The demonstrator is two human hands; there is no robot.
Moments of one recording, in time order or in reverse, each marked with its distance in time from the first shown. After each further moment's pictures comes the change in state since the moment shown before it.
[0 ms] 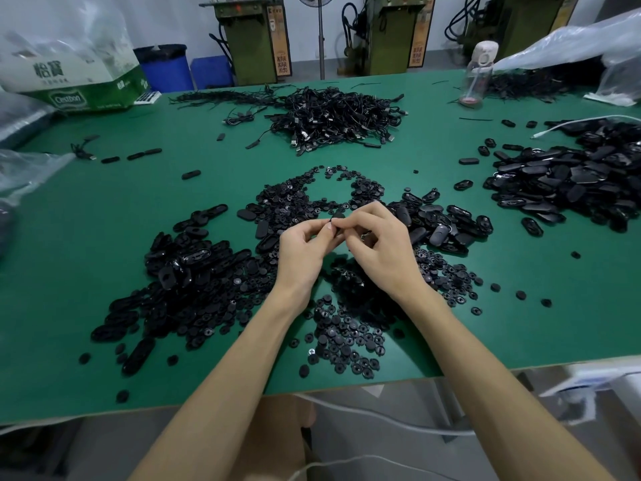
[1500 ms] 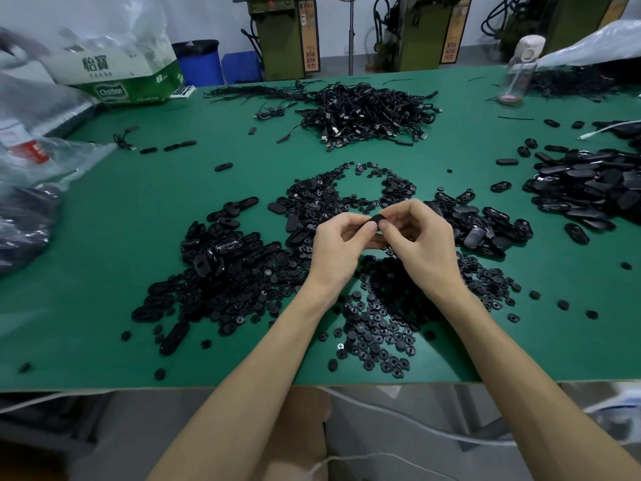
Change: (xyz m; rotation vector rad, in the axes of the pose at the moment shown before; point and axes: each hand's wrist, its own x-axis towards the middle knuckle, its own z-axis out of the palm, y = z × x) left_hand -0.003 0.004 0.000 0.113 -0.026 0.050; right_hand 0.000 -0.002 -0.003 0.130 0.085 0.097
